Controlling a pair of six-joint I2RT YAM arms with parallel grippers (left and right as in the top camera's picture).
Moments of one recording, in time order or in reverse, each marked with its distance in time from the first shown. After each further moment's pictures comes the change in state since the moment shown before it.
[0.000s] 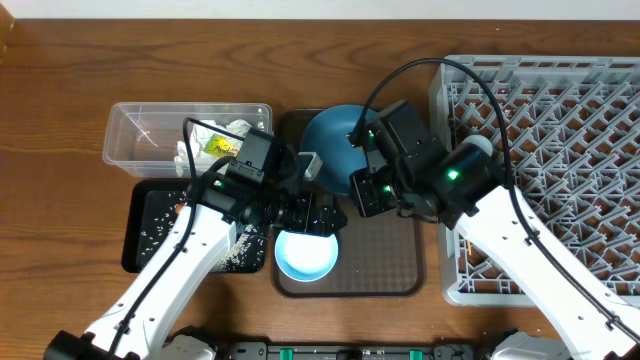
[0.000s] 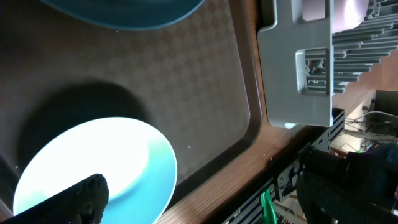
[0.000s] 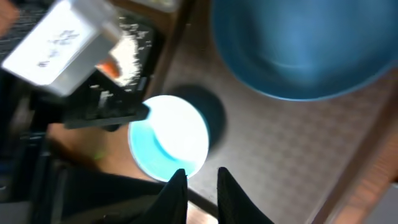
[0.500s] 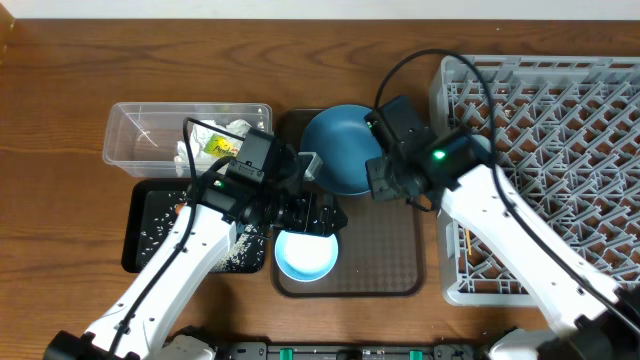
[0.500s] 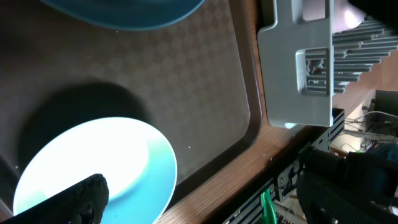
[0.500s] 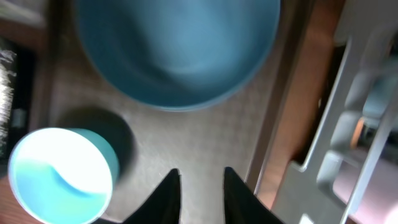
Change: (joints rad) left arm 0.000 0.000 0.000 0.000 0.000 0.000; right arm -0.052 0.105 0.000 -0.048 0.282 0.013
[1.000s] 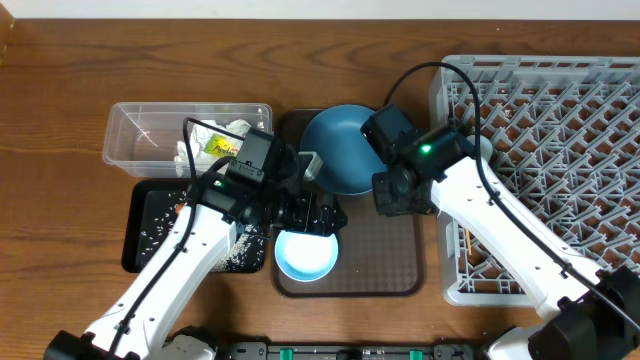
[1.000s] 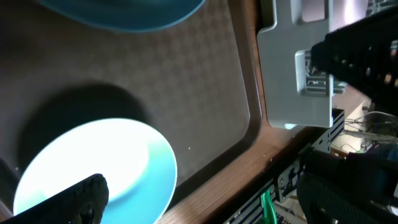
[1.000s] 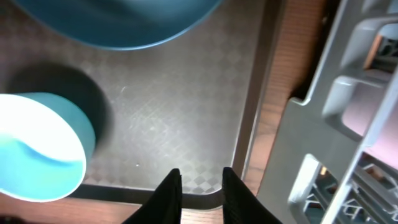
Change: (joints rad) left arm 0.000 0.000 0.000 0.010 -0.003 0.000; right arm 0.000 0.050 0.000 -0.163 -0.029 0.120
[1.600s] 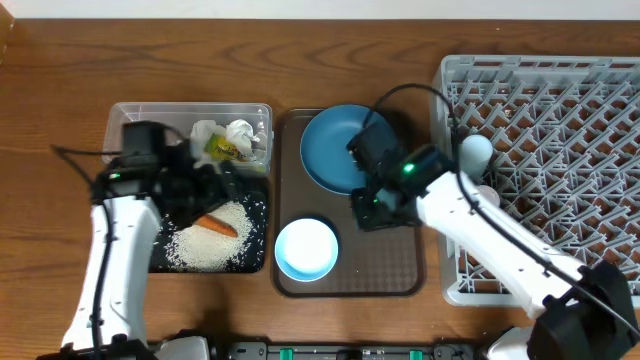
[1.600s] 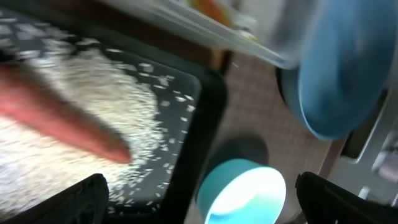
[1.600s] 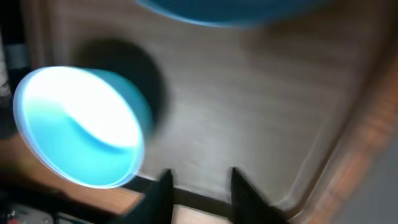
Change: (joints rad) left arm 0.581 0.000 0.000 -0.122 -0.138 -0.009; right arm 0.078 0.000 -0.144 0.230 -0.200 0.014
